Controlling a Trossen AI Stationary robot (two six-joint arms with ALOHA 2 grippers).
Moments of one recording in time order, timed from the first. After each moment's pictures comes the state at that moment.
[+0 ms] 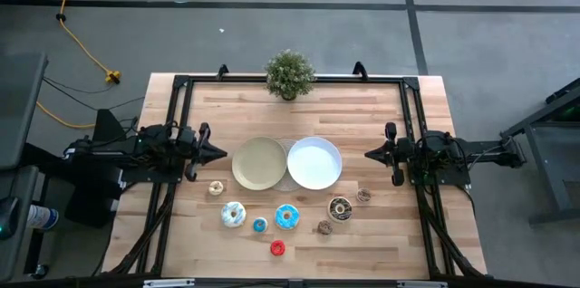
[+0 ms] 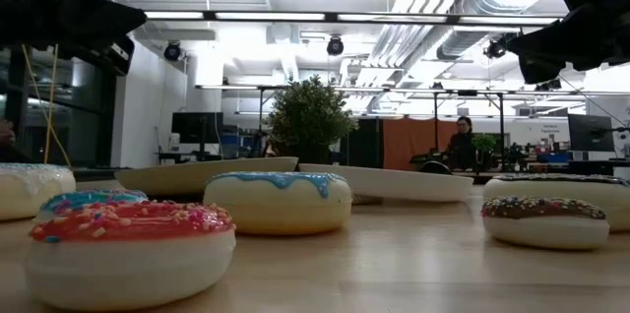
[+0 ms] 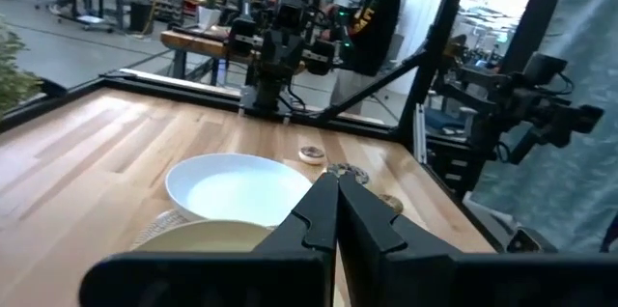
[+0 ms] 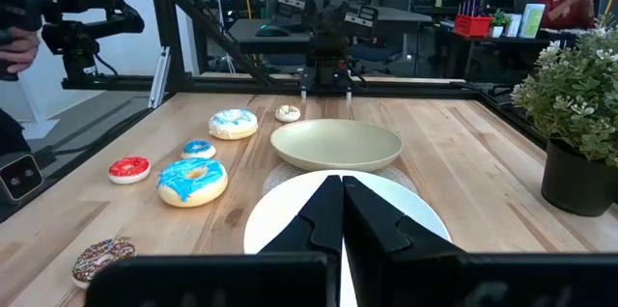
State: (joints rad) left arm 0.01 0.01 0.08 -0.03 0.11 -0.23; right arm 0.05 0.02 0.06 -0.09 0.02 0.00
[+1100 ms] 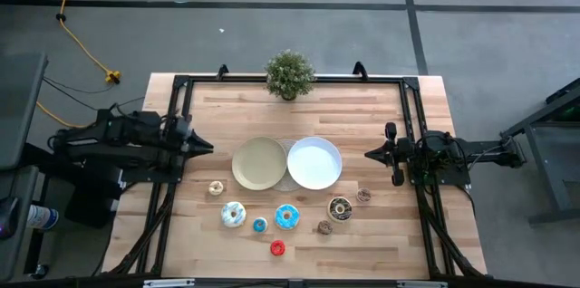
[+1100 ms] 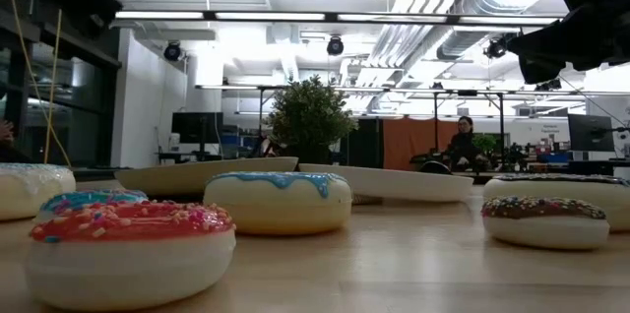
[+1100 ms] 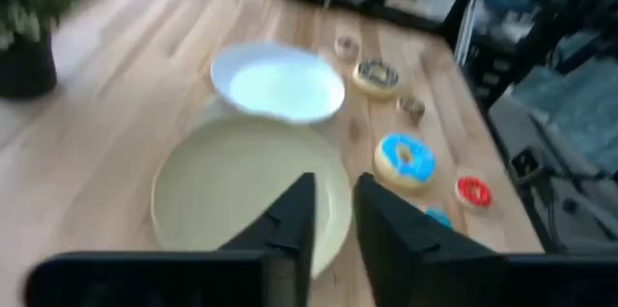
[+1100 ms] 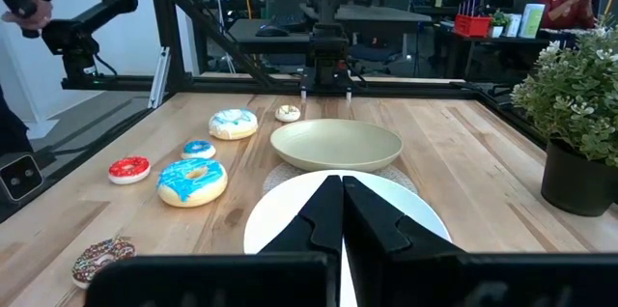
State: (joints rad) left arm 0.01 0.27 0.59 -0.72 0.06 -0.24; right arm 0.05 0.02 0.06 -0.09 0.02 0.00
